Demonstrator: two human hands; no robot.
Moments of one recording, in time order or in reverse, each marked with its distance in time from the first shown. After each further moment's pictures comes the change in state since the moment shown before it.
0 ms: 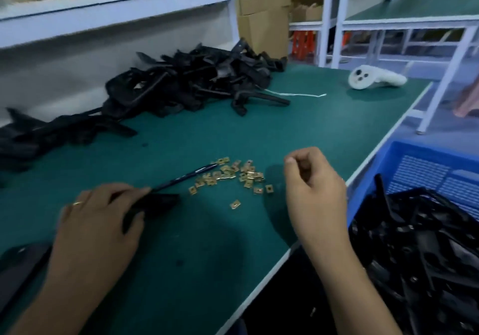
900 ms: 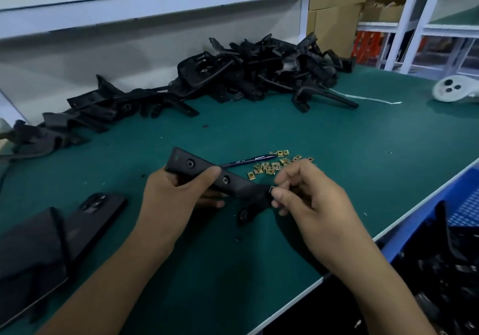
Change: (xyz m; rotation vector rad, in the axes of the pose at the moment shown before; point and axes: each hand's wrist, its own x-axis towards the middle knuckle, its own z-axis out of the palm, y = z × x) left_hand -0.005 0.015 0.008 -1.459 0.047 -0.521; right_hand -0.035 -0.031 0.032 0.235 -0.696 -0.161
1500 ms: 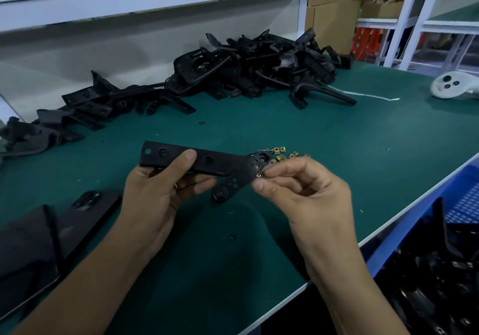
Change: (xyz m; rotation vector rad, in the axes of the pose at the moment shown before) left_hand -0.002 0.014 -0.003 -0.266 -0.005 0.012; right_hand -0.001 -0.015 0.022 0.600 0.217 0.026
